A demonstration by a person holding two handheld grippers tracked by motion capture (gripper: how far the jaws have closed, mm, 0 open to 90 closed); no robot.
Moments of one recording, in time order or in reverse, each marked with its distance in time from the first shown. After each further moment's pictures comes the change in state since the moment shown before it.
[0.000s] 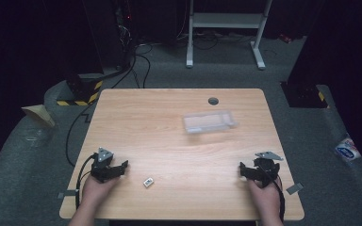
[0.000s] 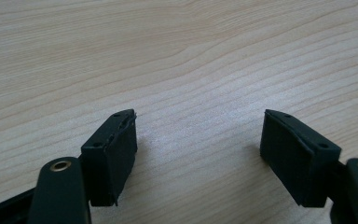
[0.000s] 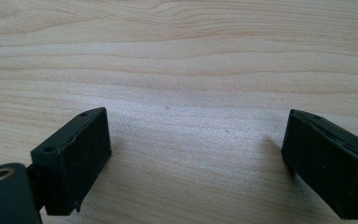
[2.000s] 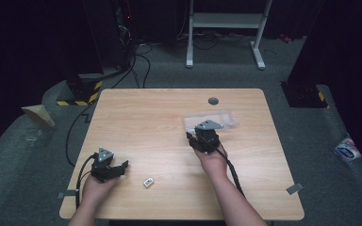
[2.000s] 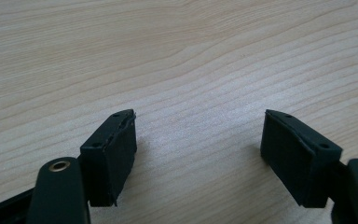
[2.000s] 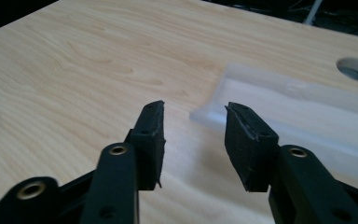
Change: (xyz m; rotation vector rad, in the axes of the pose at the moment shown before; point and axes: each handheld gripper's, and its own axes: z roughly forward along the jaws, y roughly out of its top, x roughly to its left) left arm 0.000 0.000 0.000 0.002 -0.003 0.012; right arm 0.167 0.126 0.023 -0.195 0.314 -0.221
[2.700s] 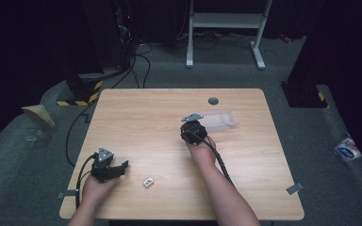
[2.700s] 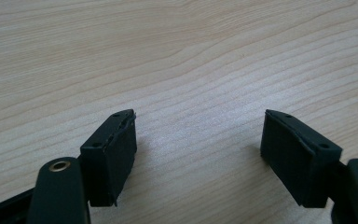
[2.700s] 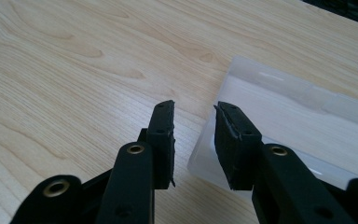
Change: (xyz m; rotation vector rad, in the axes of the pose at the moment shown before) left arm 0.000 0.000 0.000 0.000 -0.003 0.001; right arm 0.007 0.011 0.058 0.135 -0.082 -0.081
